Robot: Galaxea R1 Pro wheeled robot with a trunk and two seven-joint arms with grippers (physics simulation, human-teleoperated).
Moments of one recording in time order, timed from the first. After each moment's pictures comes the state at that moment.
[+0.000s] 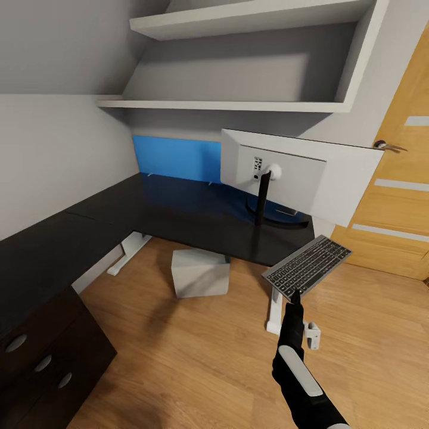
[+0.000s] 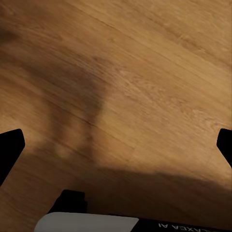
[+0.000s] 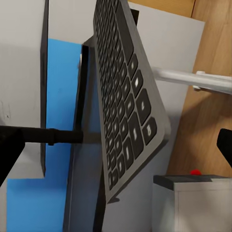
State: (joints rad) left arm -0.01 -0.05 -0.24 -0.78 0.28 0.02 0.26; right arm -0.42 0.08 0.18 -0.92 -1.65 -0.70 0.21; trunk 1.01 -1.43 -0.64
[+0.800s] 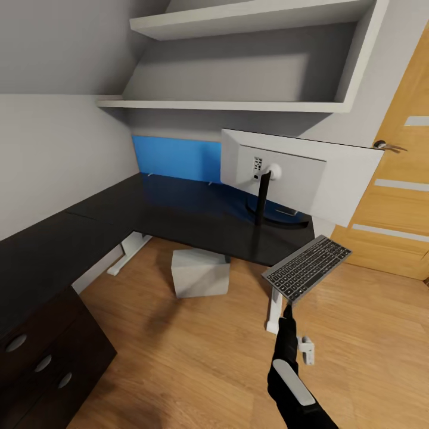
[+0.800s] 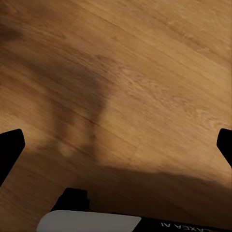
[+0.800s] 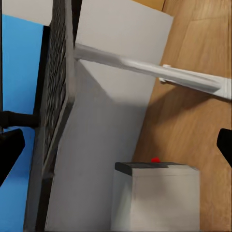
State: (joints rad) left arm -0.01 -0.05 -0.23 -0.78 0.28 0.02 0.27; right arm -0.42 0.10 0.20 -0.77 -1.65 -0.70 0.21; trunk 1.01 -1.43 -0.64
